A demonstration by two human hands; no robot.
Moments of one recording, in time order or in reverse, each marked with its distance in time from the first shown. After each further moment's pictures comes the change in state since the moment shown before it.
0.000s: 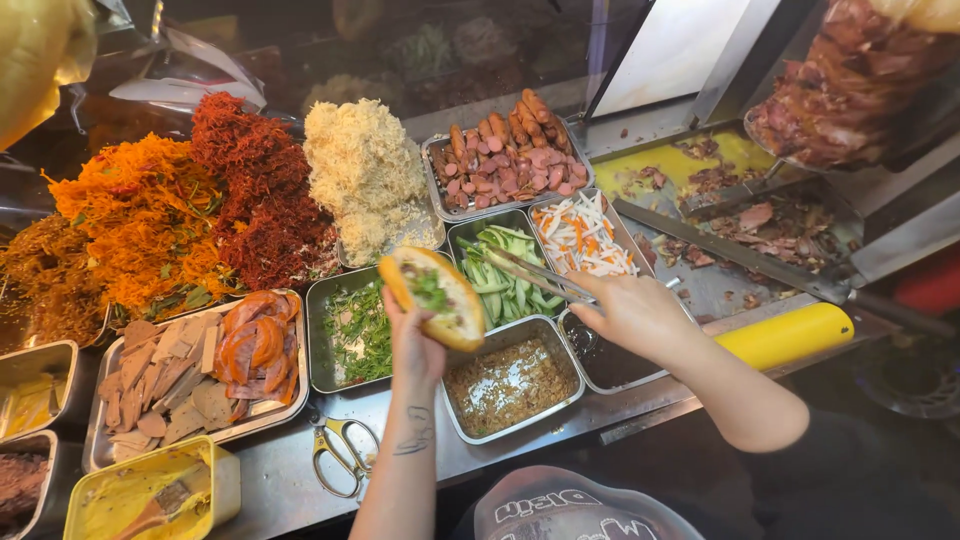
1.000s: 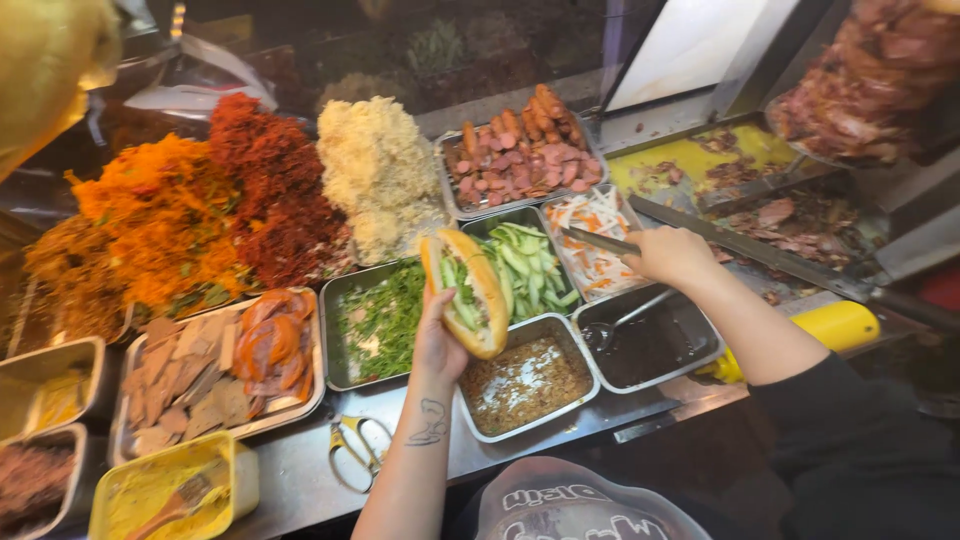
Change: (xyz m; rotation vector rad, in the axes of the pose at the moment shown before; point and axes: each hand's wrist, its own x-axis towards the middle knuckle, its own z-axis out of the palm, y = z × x) left_hand 0.023 -0.018 -0.009 -0.047 -0.153 -0.206; right_hand 0.110 0.120 0.058 -0.176 -0.162 0.343
